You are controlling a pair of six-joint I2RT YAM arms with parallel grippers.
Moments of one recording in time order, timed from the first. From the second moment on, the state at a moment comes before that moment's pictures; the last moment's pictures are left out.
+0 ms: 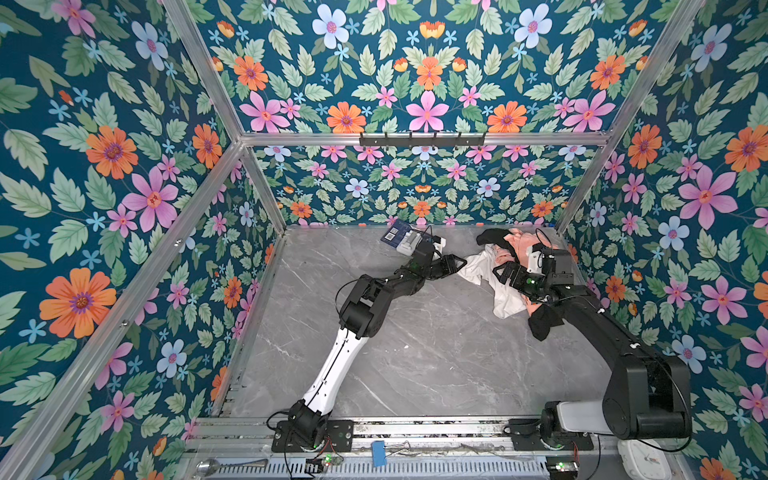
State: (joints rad) left arm -0.63 2.62 1.90 0.41 0.54 -0.91; right arm 0.01 1.37 0.92 -0.25 -0.36 0.49
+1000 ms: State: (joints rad) left arm -0.64 2.56 1.84 0.48 0.53 -0.88; right arm 0.01 1.34 0.92 -0.25 -0.35 0.49
